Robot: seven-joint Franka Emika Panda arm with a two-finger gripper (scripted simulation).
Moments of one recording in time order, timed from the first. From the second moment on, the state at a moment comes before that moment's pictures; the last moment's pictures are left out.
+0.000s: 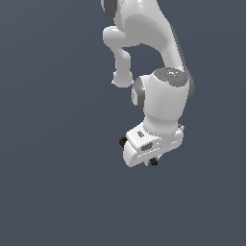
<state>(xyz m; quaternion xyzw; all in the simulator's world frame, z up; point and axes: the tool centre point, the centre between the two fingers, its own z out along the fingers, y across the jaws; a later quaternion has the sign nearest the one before) 0.135 0.098 0.190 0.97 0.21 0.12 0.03</state>
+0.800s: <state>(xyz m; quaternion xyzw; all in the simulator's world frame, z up) 0.157 0.139 0.272 0.97 0.21 0.12 0.03</state>
